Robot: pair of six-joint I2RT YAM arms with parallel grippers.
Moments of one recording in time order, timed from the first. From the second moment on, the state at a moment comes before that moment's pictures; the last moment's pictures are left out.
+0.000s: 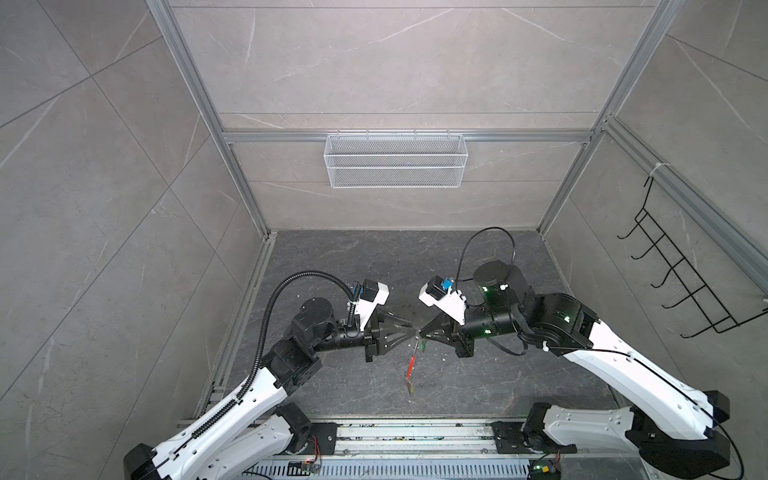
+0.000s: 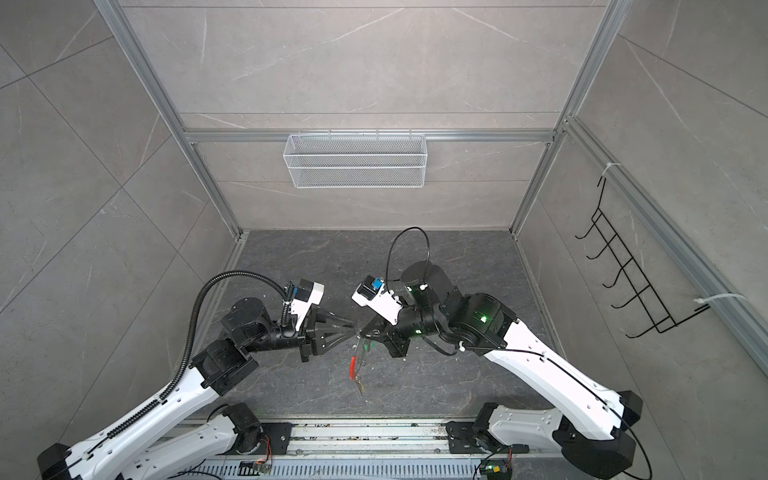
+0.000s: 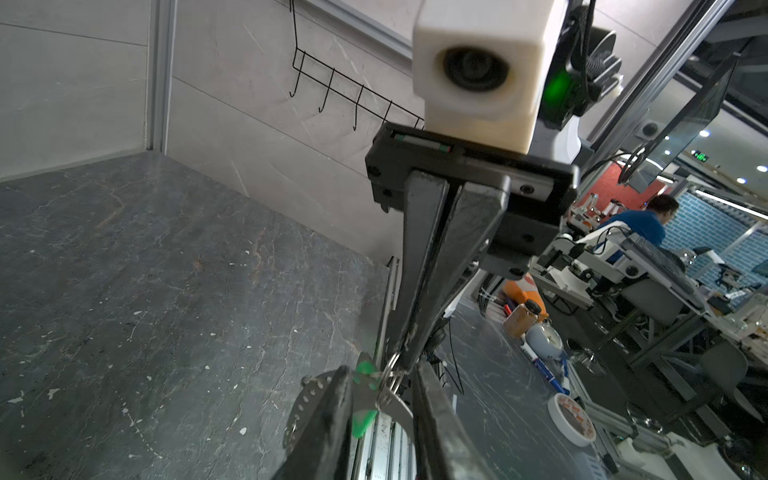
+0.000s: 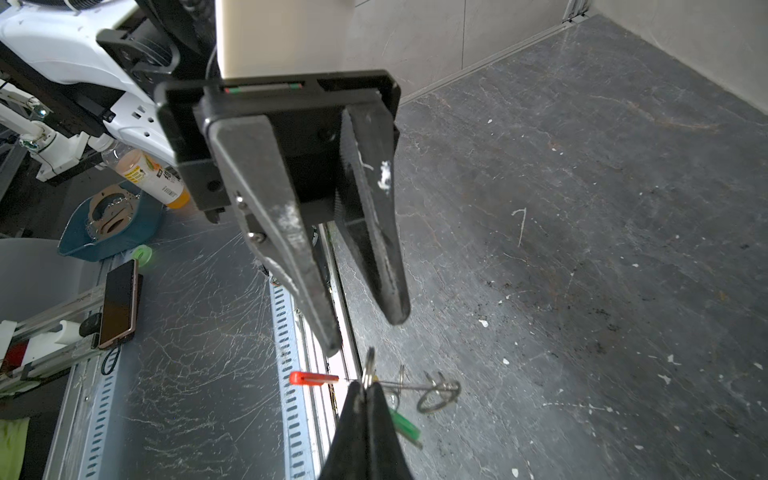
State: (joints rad) left arm -0.77 0.83 0.76 0.04 0.75 -0.37; right arm 0.91 1.18 1.45 -0.93 -0.45 -0.05
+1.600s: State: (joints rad) left arm -0.77 0.71 0.68 0.26 0.62 -0.37; right arm 0.90 1.02 1.20 -0.51 -0.46 0.05
